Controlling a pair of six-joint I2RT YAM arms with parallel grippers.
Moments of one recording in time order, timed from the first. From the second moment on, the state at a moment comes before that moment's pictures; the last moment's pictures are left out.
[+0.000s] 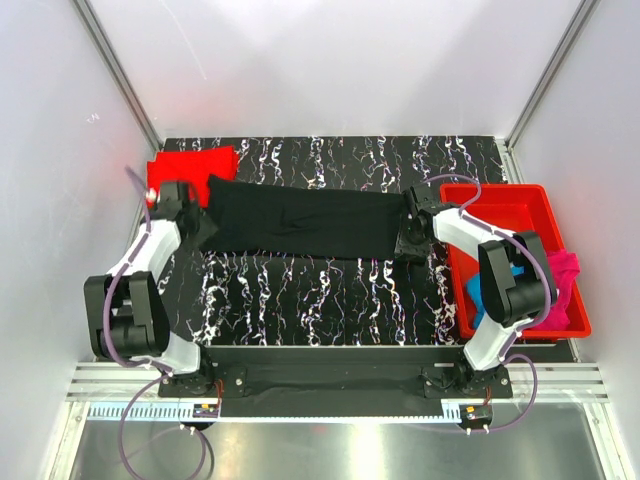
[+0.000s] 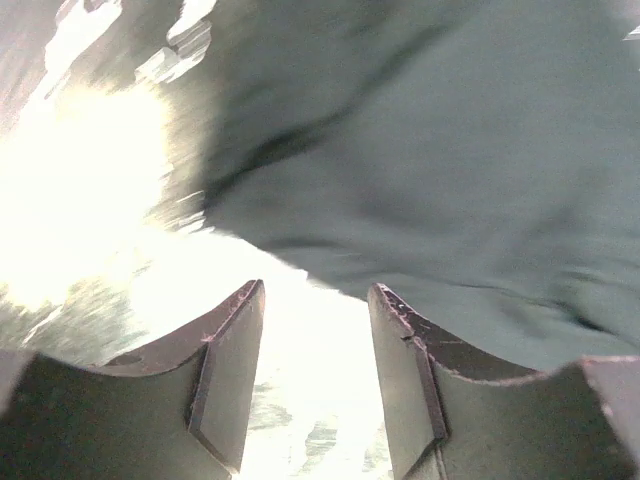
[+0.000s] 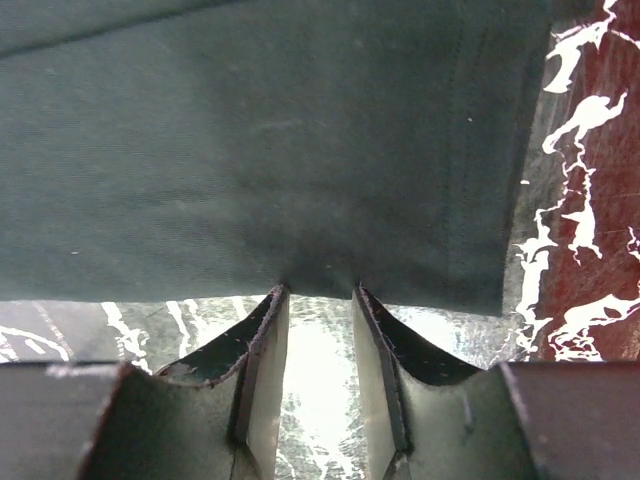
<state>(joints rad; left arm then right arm) 0.07 1.48 1.01 -0.50 -0.04 -0.60 0.30 1.74 1.08 -0.52 0.02 0.50</state>
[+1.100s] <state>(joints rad) 0.22 1.66 0.94 -0.40 -0.05 -0.71 0.30 1.72 1.00 -0.45 0.07 0.54</state>
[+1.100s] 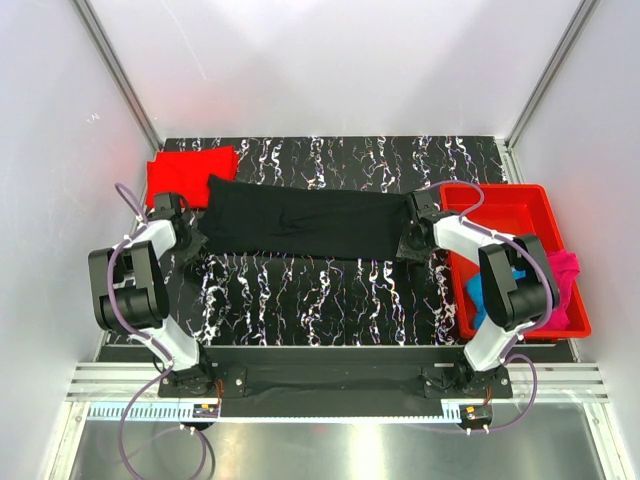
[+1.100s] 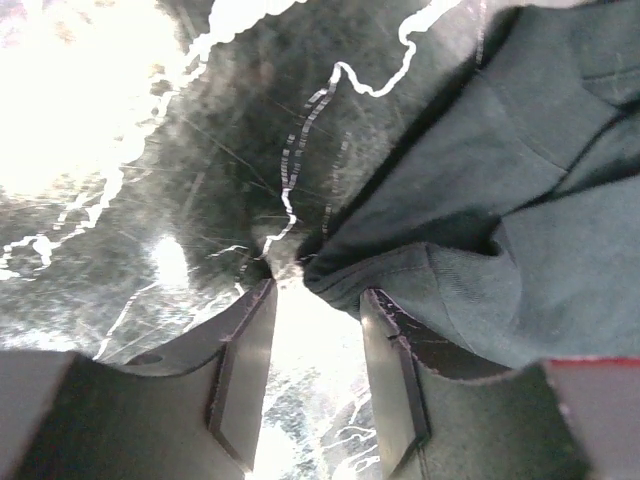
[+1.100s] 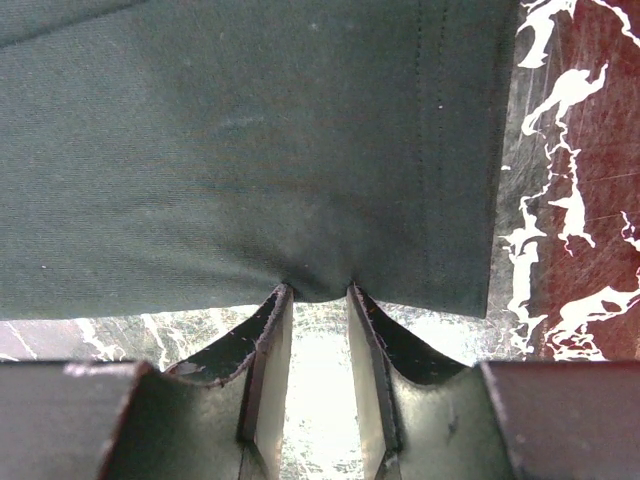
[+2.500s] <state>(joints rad) 0.24 1.66 0.89 -0.29 0.11 -0.72 0.29 2.06 1.47 -0.57 0.15 0.46</state>
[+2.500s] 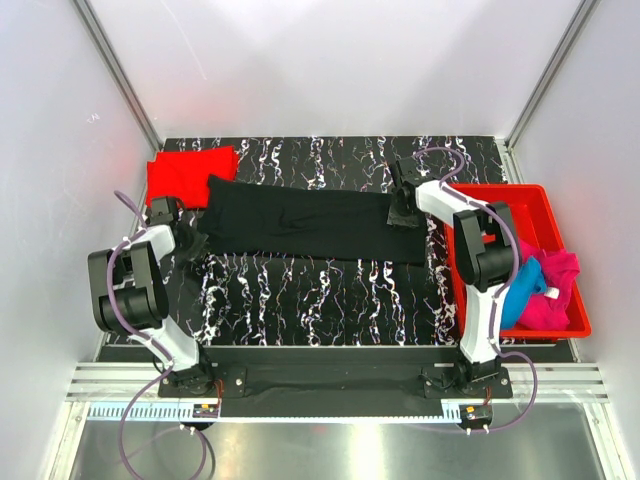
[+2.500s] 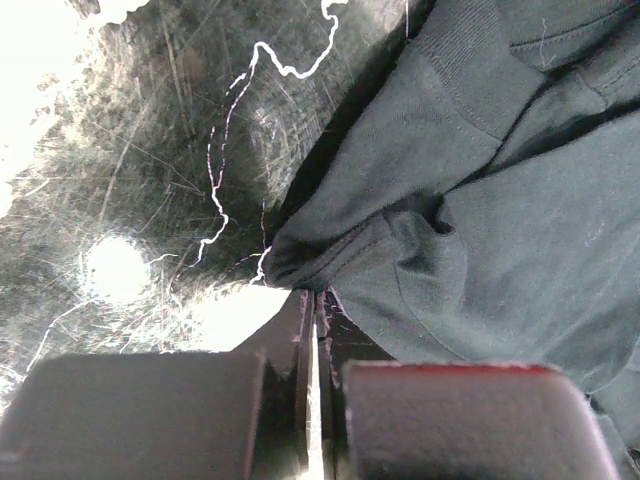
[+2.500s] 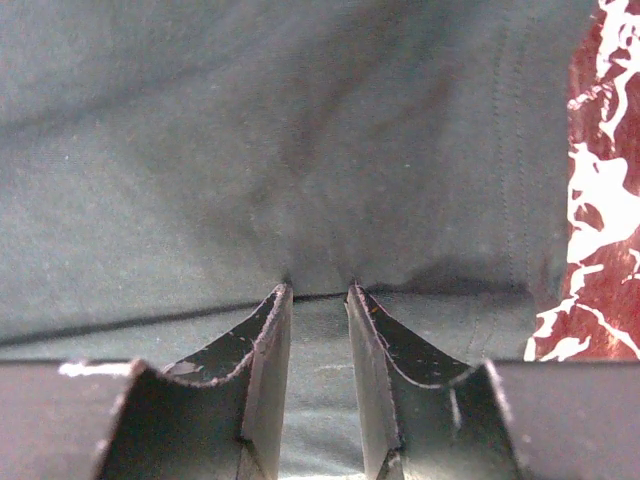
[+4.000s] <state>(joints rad) 0.08 1.88 1.21 -0.43 -0.01 -0.65 0.31 2.19 1.75 -0.47 -0.37 0.25</state>
